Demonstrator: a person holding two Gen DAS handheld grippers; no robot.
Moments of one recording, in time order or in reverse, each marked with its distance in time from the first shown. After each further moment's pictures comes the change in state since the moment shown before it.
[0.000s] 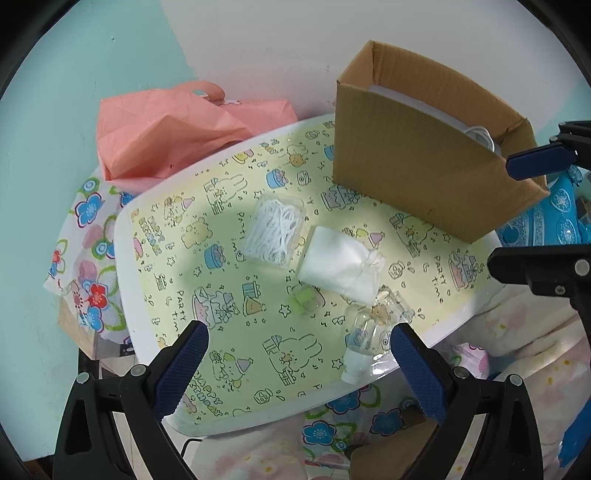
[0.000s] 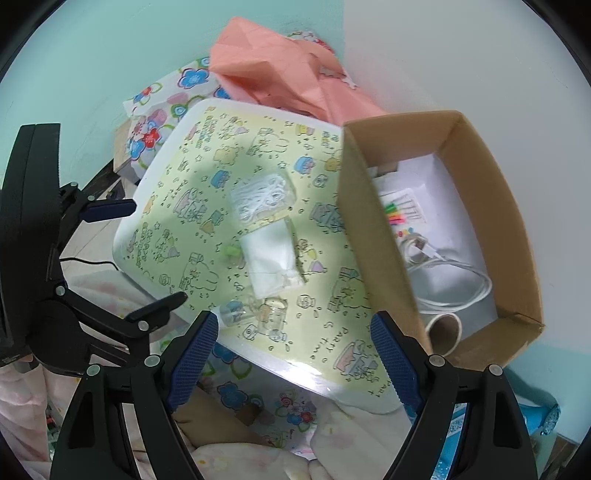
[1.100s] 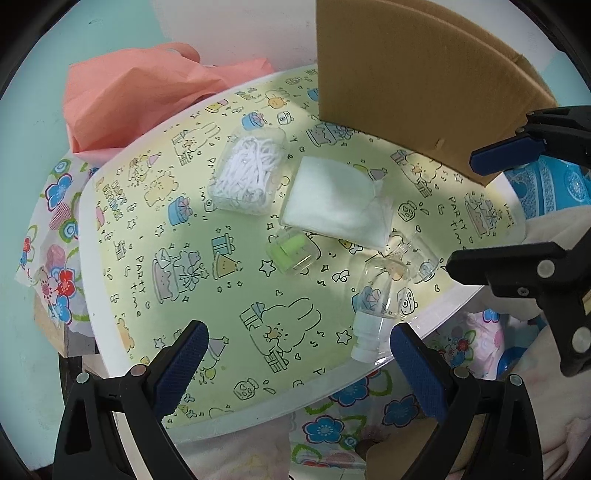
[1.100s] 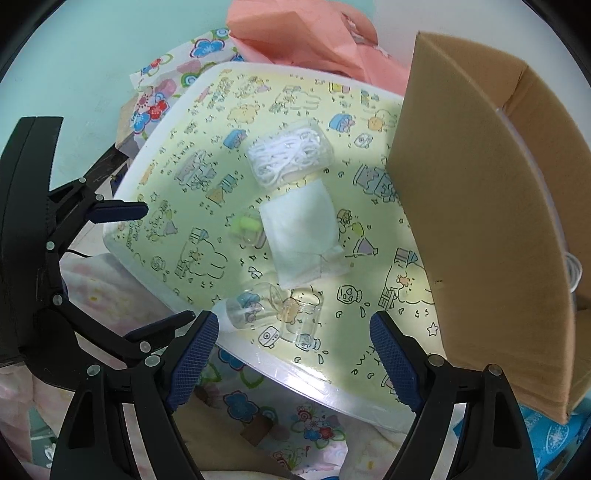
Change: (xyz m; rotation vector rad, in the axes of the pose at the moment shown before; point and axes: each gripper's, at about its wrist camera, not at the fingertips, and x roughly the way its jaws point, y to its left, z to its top) left arm 0.066 -0.007 -0.045 0.011 0.030 -0.025; right arm 0.089 0.022 -0.025 0.034 -0.004 0.052
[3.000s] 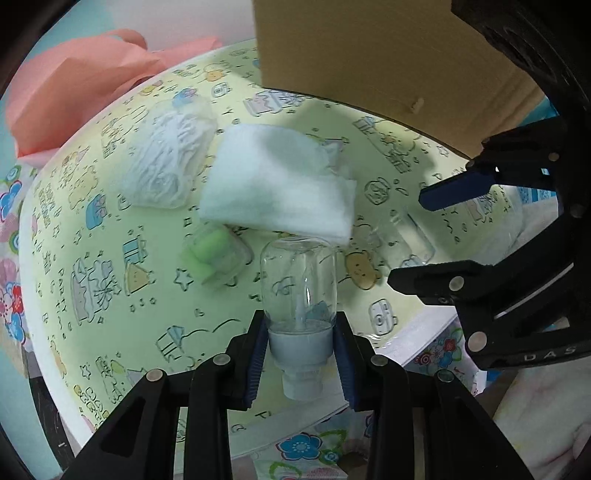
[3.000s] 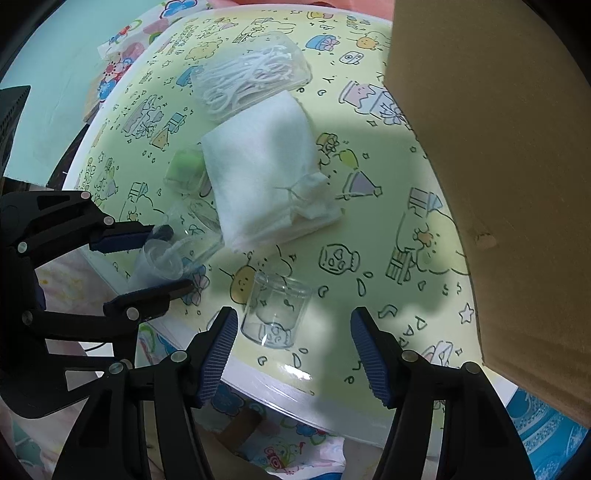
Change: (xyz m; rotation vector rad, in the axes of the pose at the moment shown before) left arm 0.054 -0.019 -0.001 -0.009 0.012 -0.093; right arm 0.076 -0.031 -0.019 0.079 0.093 -0.008
